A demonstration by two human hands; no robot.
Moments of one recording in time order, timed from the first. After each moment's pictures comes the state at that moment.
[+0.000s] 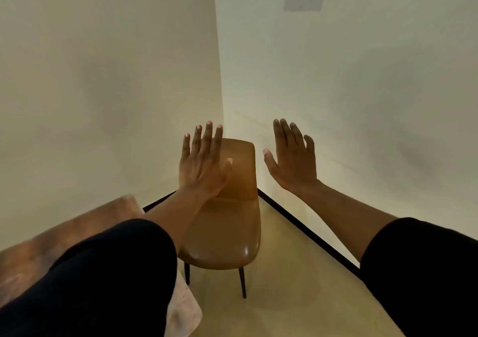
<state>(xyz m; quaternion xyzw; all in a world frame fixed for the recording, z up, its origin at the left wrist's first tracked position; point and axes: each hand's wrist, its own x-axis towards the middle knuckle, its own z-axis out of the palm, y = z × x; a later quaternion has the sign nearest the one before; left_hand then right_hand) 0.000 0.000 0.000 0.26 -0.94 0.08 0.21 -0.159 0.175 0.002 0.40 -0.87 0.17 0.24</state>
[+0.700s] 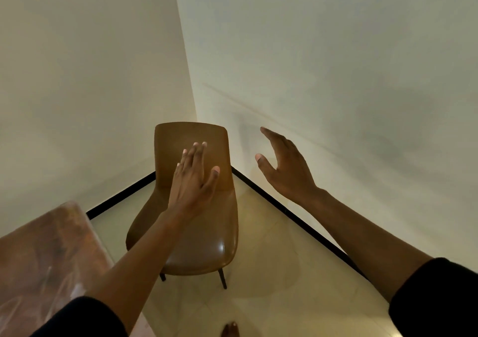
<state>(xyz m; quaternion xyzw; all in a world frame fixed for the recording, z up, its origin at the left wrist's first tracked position) -0.129 -0.027 -0.093 0.23 -0.91 -0.27 0.20 -0.279 0.167 -0.050 0.42 -0.84 0.34 0.05</state>
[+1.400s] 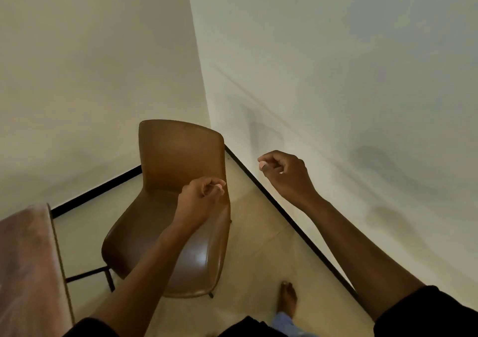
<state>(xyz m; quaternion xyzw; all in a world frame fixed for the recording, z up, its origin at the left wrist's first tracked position) -0.310 -0.058 -0.149 0.33 -0.80 -0.47 0.16 -0.498 0.094 -0.112 0.33 -0.81 0.45 -0.17</state>
